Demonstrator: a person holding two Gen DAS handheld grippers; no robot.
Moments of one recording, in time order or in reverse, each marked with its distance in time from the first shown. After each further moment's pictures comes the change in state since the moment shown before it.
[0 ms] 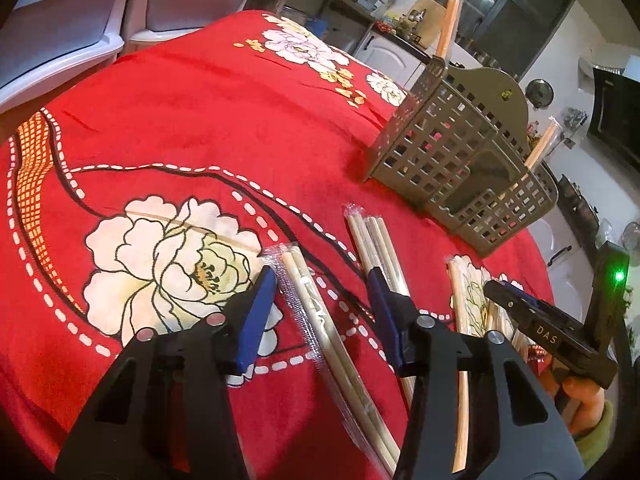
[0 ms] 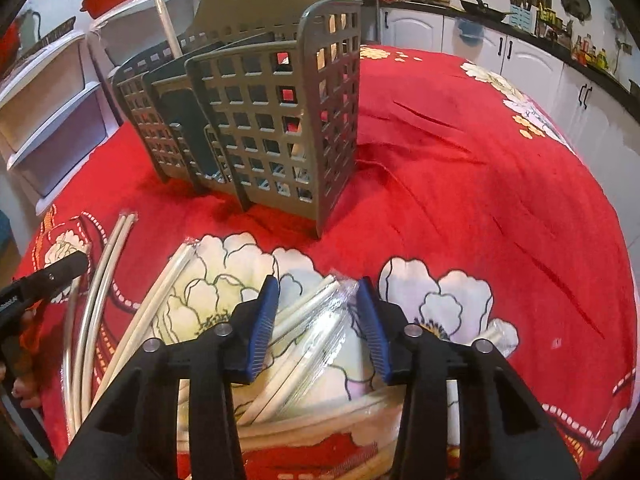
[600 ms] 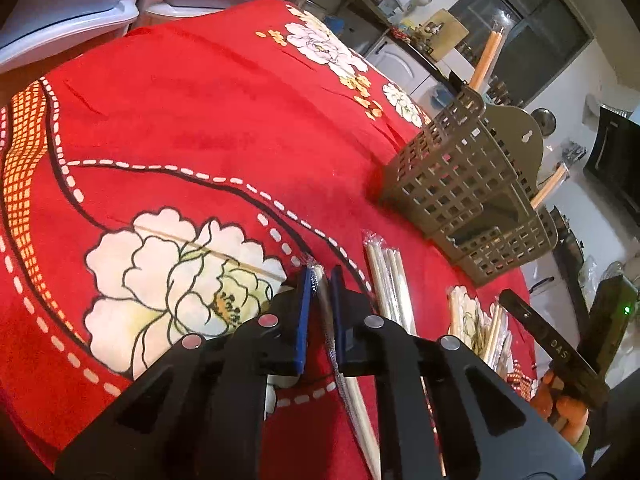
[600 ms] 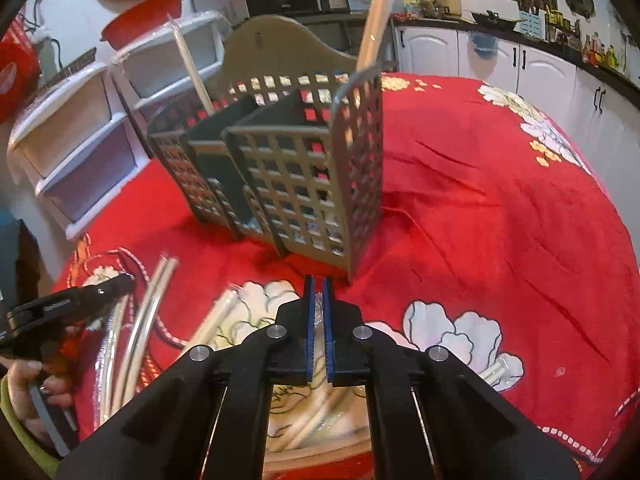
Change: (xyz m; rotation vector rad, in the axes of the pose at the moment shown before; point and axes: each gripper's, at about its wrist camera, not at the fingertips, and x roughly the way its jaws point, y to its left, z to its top) left arm 0.008 0.022 0.018 -0.123 0.021 -0.063; right arm -0.024 0.003 0.020 0.024 -0.098 0.120
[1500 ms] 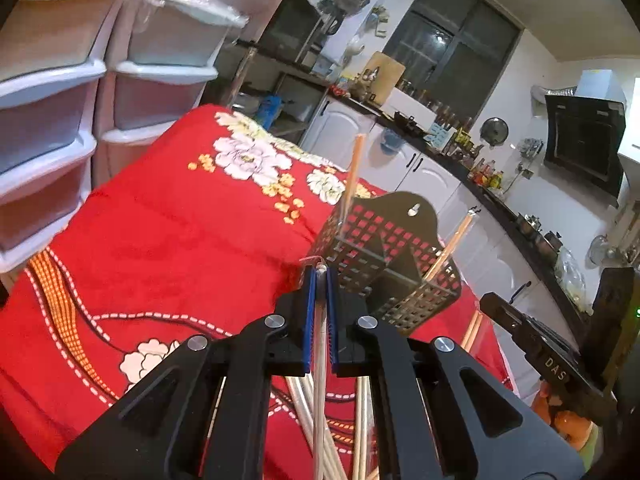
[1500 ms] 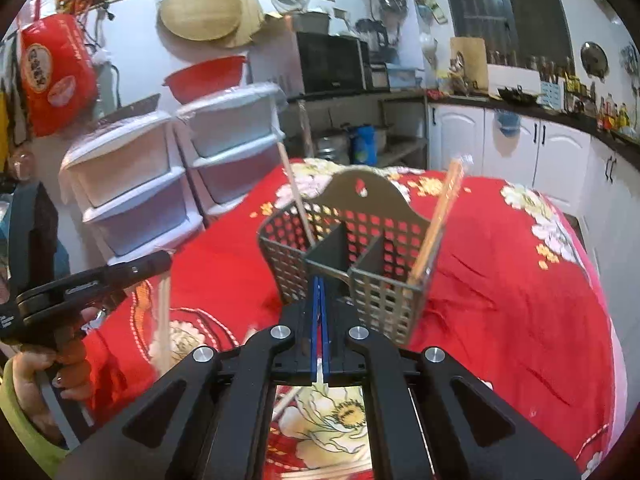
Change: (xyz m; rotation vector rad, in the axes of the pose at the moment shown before) left arm -0.087 -0.083 0.037 0.219 -0.238 -0.064; right arm -0.094 0.062 0.036 -0.120 -0.251 0.084
